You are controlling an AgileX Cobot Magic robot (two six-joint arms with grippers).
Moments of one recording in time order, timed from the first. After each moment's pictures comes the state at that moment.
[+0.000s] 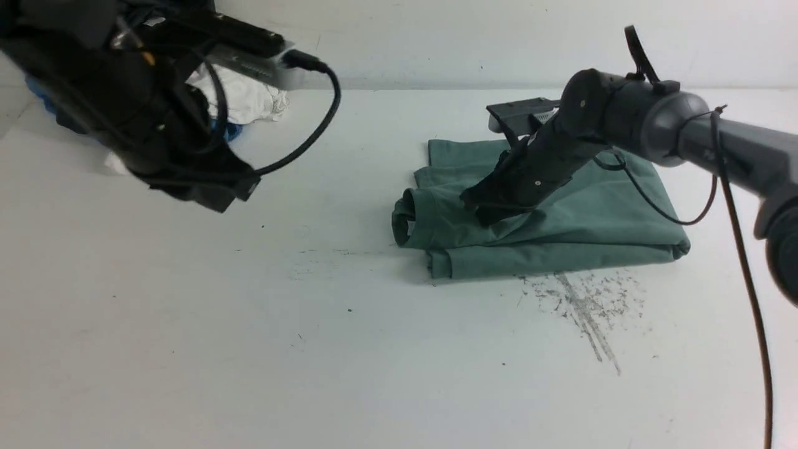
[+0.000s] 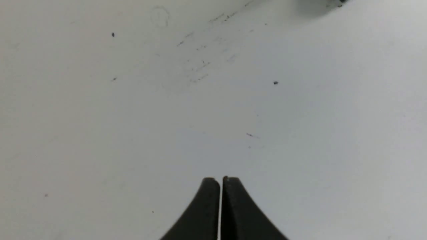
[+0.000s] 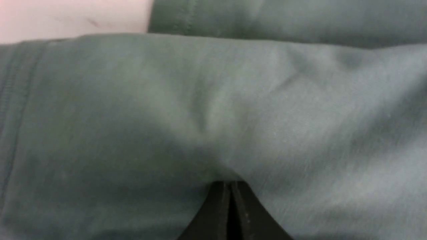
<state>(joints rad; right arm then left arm) 0.32 2.35 -1.95 0.37 0.89 -0.37 -0.24 1.49 -1.37 -0.18 1.09 0.32</state>
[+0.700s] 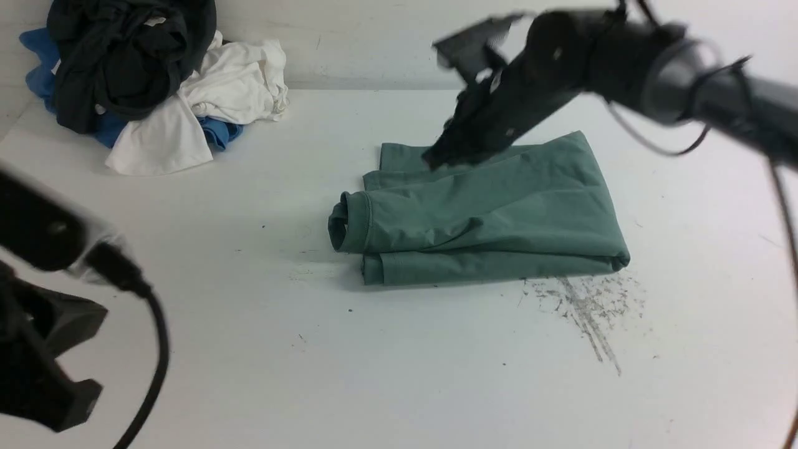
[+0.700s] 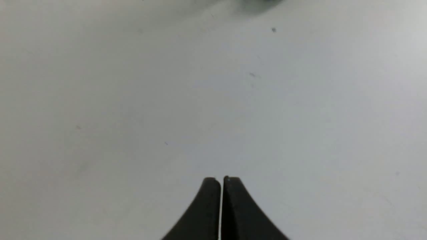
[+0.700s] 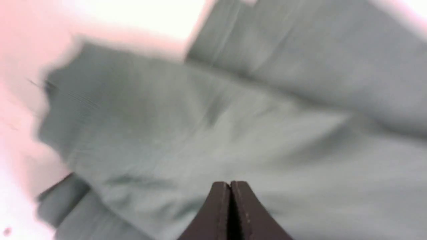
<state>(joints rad) 0.45 2.08 -1.94 0.13 0.90 -0.36 -0.24 0.75 -0.77 -0.11 0.85 0.31</state>
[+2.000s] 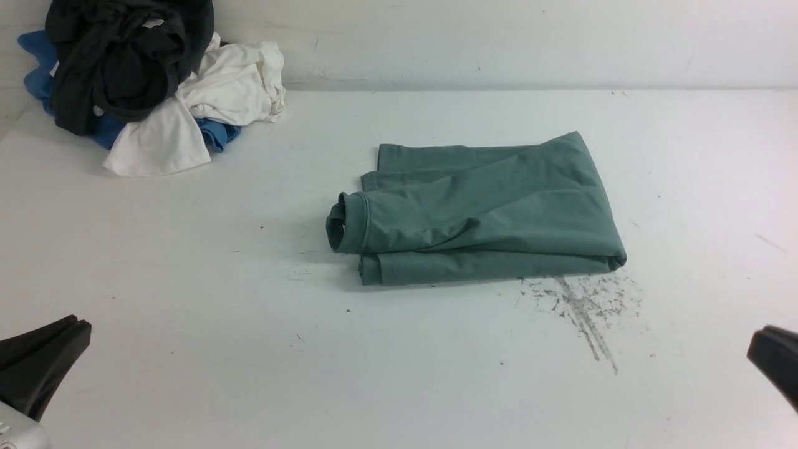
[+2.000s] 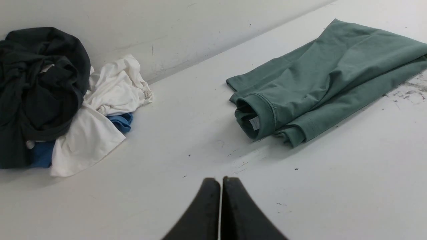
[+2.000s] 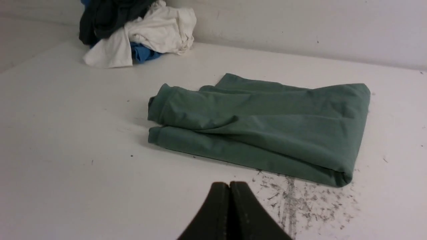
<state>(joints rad) 0.45 0.38 -0.29 0.09 0.30 -0.03 -0.32 0.34 -0.32 -0.10 0.28 0.31</state>
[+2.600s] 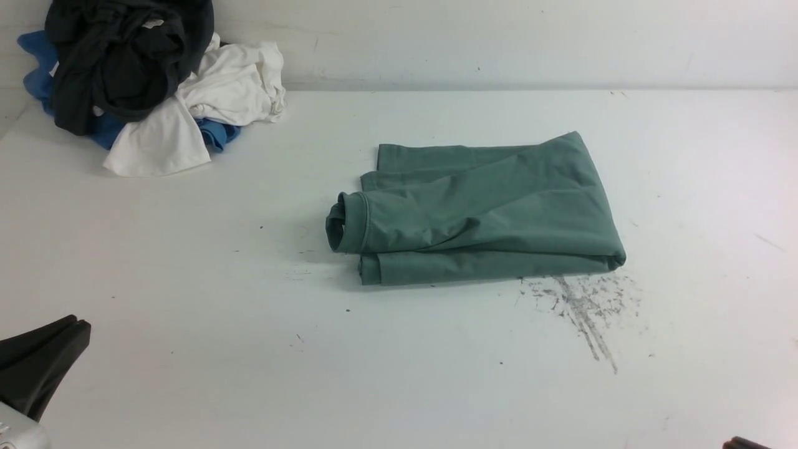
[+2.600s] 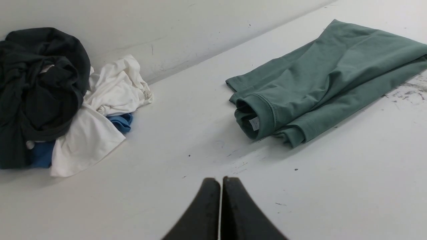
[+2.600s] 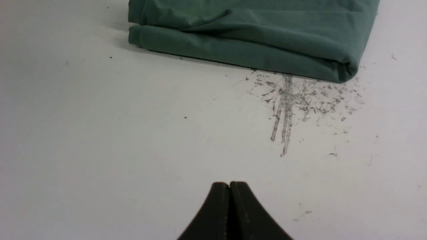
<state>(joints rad) 0.44 0.25 -0.03 0.05 0.33 0.00 -0.32 0.34 -0.32 -0.10 0.28 0.31</state>
